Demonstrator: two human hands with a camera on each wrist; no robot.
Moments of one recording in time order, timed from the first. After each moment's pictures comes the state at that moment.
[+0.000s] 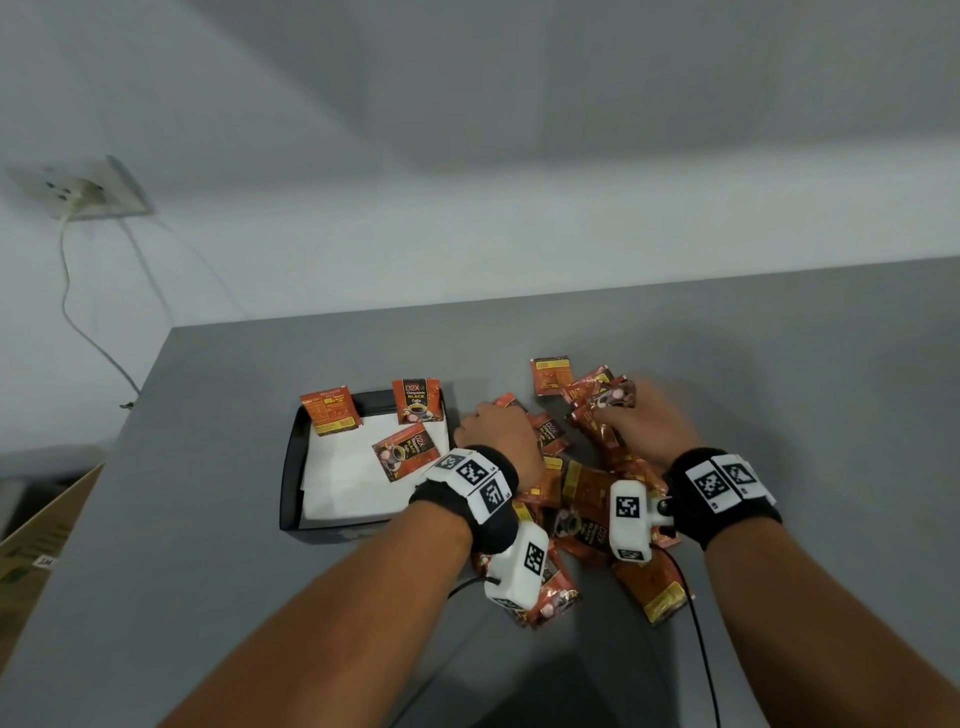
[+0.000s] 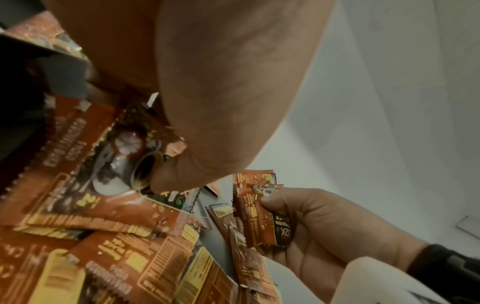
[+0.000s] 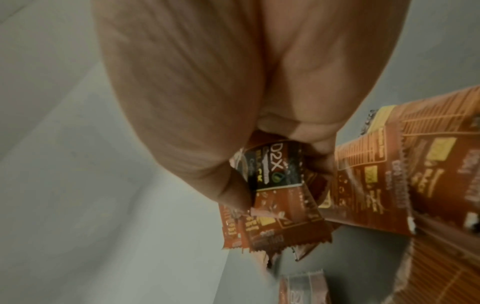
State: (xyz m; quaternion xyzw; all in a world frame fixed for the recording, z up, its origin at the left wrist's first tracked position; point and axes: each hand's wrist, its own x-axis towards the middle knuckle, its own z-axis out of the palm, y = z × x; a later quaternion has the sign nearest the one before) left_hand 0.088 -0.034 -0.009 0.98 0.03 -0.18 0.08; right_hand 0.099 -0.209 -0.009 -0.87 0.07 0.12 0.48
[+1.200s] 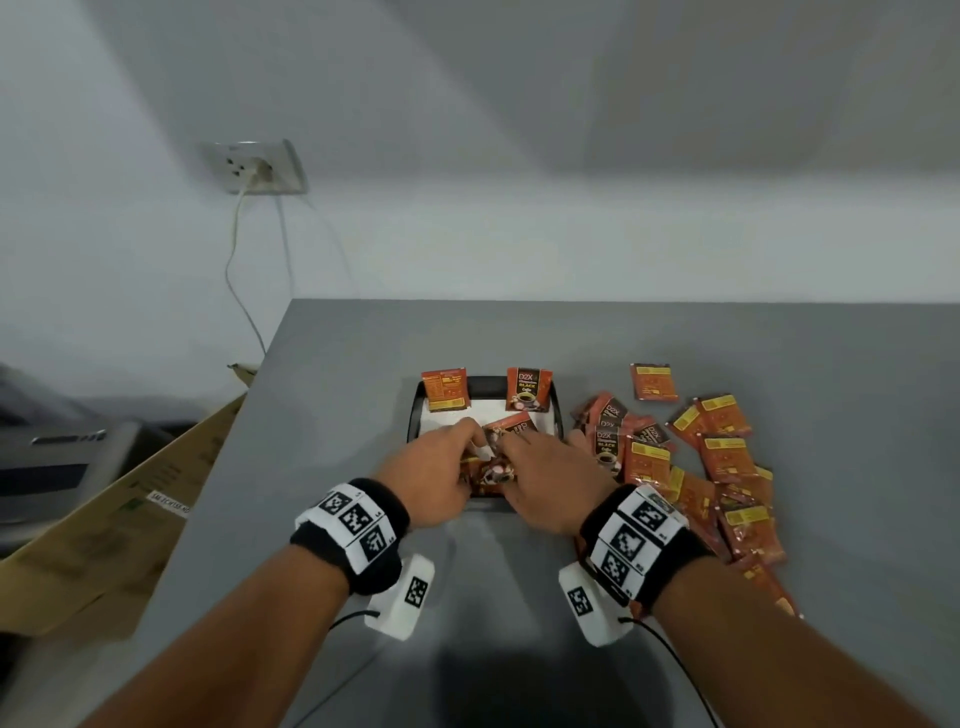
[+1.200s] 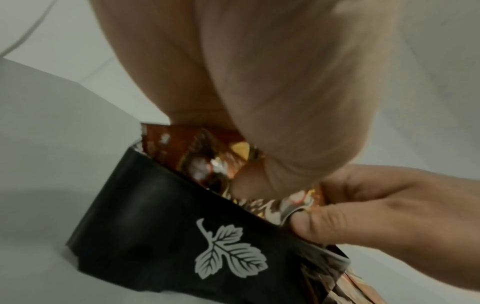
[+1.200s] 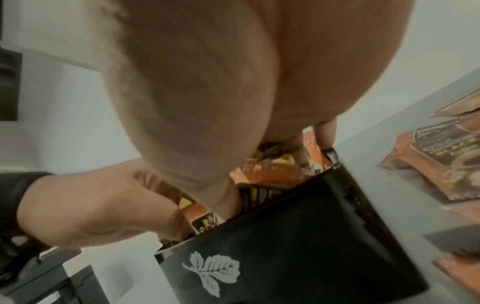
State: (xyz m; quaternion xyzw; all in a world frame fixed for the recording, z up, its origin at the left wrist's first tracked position) left_hand 0.006 0.181 0.007 0.96 -0.07 -0.16 0.24; right_hand 0.034 -0.004 -0.006 -0.94 -0.29 0.14 0.10
